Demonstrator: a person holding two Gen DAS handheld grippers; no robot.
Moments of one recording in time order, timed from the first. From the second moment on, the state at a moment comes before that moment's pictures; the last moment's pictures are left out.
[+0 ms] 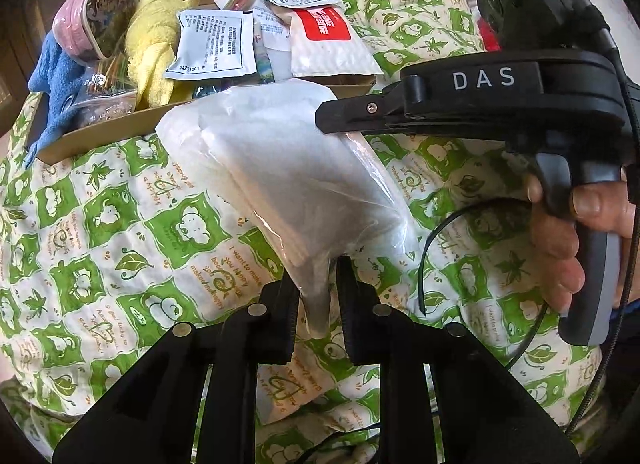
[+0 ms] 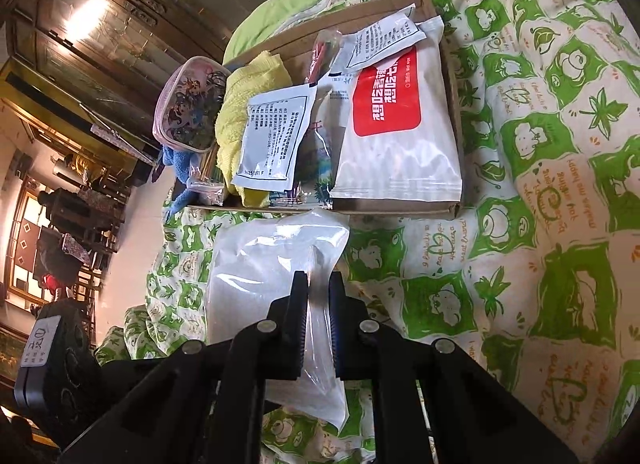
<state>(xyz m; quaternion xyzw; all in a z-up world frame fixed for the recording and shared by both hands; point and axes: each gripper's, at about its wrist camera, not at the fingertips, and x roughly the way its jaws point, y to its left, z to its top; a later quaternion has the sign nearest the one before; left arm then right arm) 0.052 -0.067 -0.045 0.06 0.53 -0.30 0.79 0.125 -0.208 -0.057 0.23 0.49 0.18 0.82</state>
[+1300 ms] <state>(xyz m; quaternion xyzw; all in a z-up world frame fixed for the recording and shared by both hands) 0.169 -0.093 0.014 0.06 0.50 -0.27 0.82 0.203 -0.214 0.025 0.20 0.42 0.15 0.87</state>
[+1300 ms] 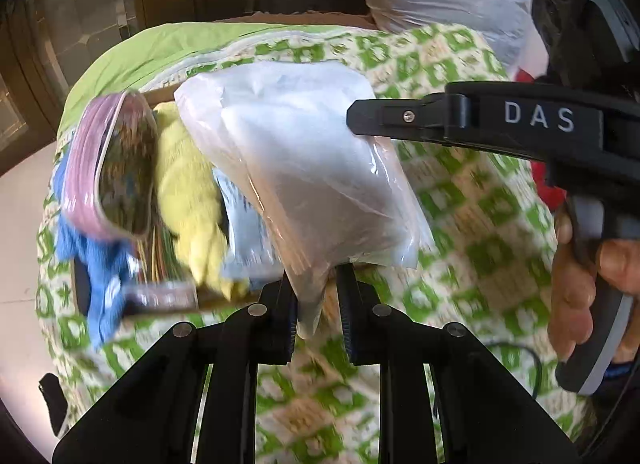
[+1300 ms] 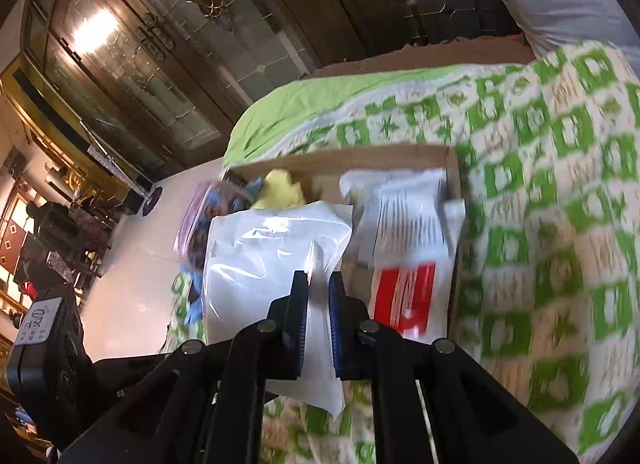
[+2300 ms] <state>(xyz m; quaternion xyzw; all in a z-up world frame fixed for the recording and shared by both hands) 0.175 -0.085 0.015 0.08 0.47 -0.22 0.85 0.250 -0.238 -0.002 0.20 0.39 0.10 0.89</state>
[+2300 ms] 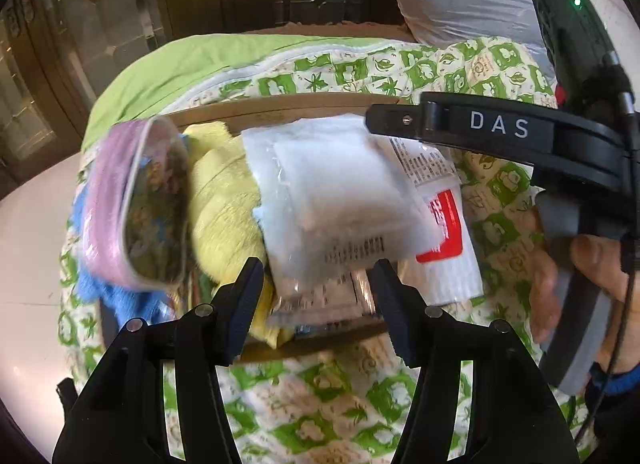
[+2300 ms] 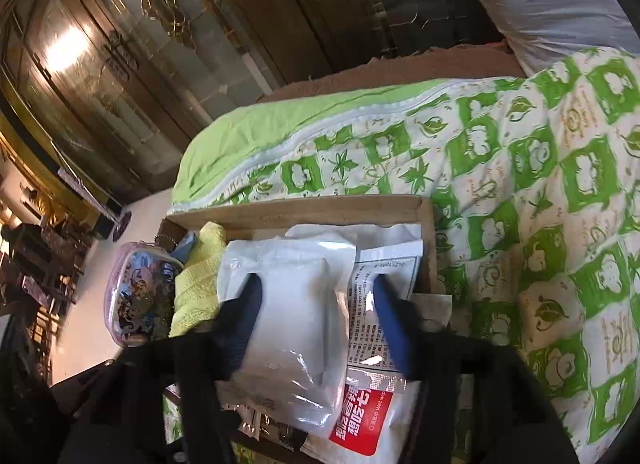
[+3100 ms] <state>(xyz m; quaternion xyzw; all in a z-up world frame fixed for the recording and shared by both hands) 0.045 -0.035 -0.003 0.14 0.39 -0.12 0.90 0.087 -0.195 -0.025 0.10 0.38 0.06 0.92</state>
